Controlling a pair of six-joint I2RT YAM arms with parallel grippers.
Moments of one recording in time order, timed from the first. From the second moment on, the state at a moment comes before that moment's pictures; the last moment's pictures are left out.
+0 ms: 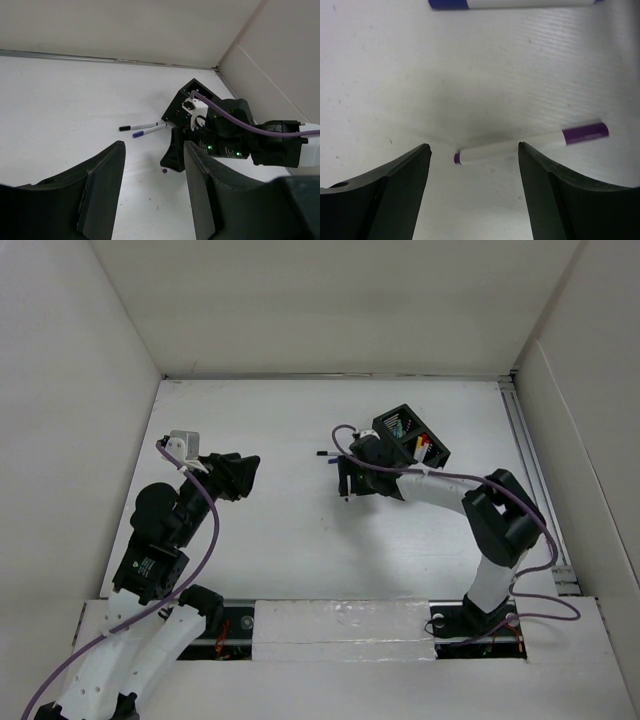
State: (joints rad) left arm -0.41 0.54 0.81 -0.26 0.03 -0.40; right arm 0.67 1.80 1.12 -0.18 0.13 0.48
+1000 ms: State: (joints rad) left arm -0.41 0.54 0.81 -0.26 0.04 -0.40; right arm 0.68 1.83 1.10 -0.24 0.38 0.71
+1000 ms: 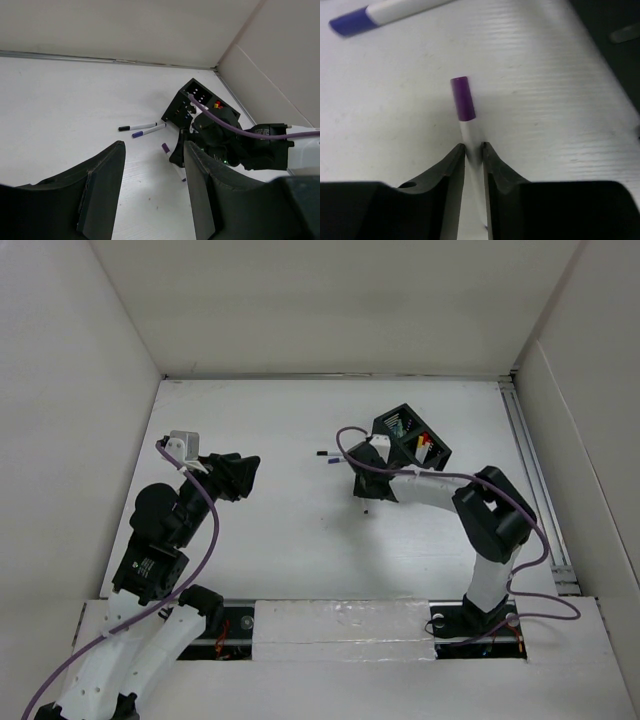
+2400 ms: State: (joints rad) left arm -0.41 0.54 0.81 -0.26 0.04 -0.40; right arm 0.39 1.31 1.01 0.02 0.62 0.57
